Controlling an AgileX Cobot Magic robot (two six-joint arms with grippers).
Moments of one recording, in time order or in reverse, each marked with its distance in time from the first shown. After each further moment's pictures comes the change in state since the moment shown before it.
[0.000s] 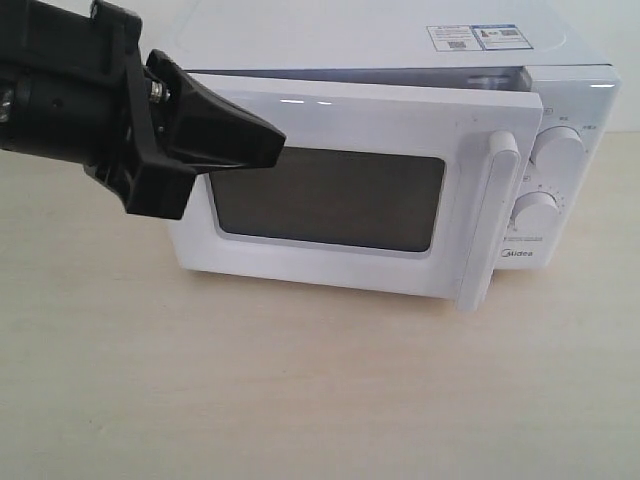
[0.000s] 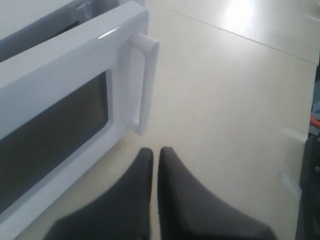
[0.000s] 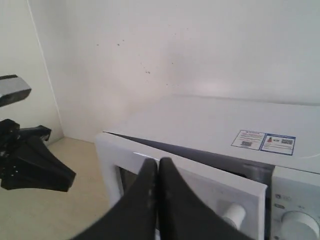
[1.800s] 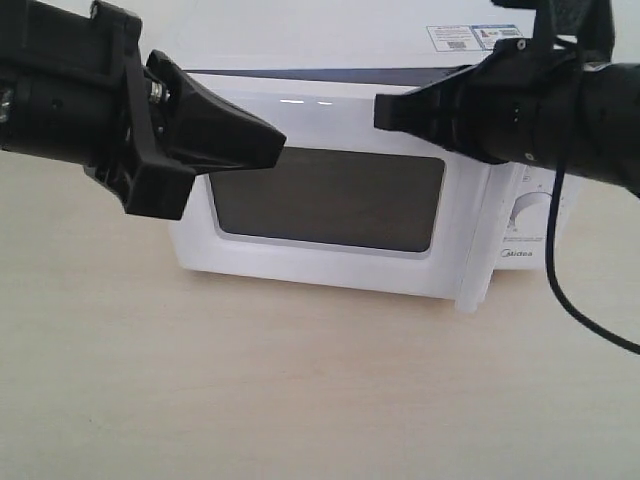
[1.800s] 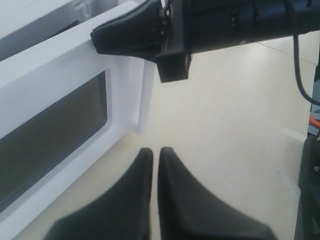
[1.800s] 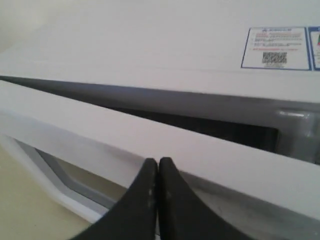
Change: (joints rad) left arm 0.000 0.000 0.000 0.000 0.004 -0.002; right arm 0.644 0.929 -0.137 -0.188 -0.852 0.215
